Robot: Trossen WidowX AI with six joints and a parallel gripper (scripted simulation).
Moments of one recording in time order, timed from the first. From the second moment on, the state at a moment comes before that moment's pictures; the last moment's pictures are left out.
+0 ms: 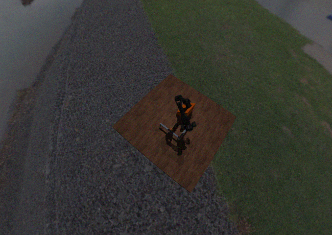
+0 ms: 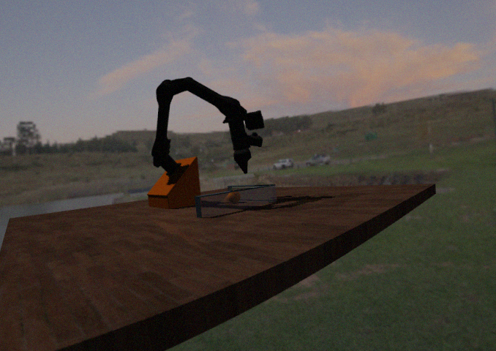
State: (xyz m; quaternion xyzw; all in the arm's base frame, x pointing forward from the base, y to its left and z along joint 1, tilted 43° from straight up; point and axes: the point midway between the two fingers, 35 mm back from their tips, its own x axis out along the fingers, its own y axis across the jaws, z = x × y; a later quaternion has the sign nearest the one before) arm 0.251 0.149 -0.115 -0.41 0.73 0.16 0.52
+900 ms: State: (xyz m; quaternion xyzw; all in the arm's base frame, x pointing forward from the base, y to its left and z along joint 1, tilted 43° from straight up) arm 0.266 0.062 -0.106 -0.67 0.62 0.30 0.28
